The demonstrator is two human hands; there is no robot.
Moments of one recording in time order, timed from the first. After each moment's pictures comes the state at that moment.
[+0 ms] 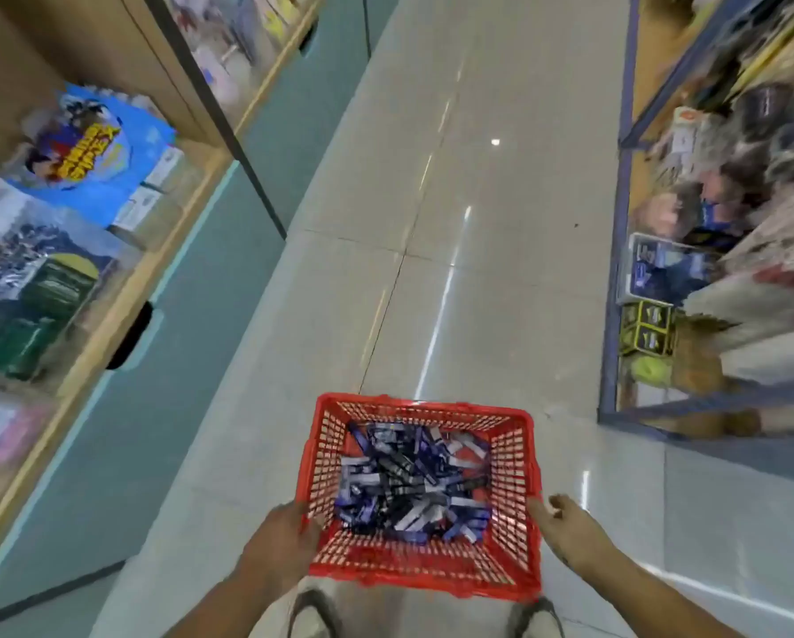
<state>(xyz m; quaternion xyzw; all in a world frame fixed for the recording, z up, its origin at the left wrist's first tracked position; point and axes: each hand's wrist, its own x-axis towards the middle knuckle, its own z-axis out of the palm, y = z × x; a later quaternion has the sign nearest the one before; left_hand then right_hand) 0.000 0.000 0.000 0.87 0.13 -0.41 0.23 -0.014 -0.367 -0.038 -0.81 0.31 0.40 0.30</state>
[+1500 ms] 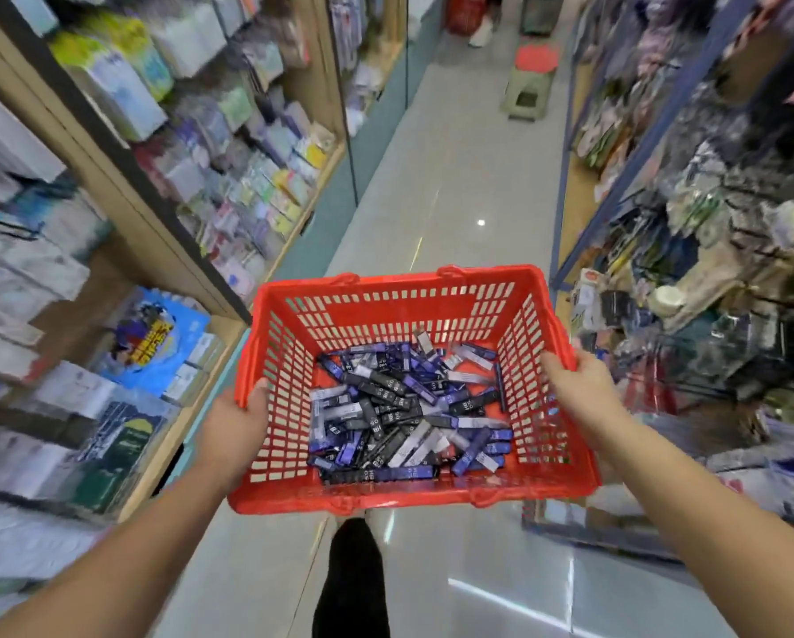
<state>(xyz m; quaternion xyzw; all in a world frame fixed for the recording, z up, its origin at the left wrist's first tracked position) 0.272 -0.085 0.397 0.88 0.29 -0.03 0.38 0.298 -0.510 0.411 -0.81 0.30 0.09 0.50</state>
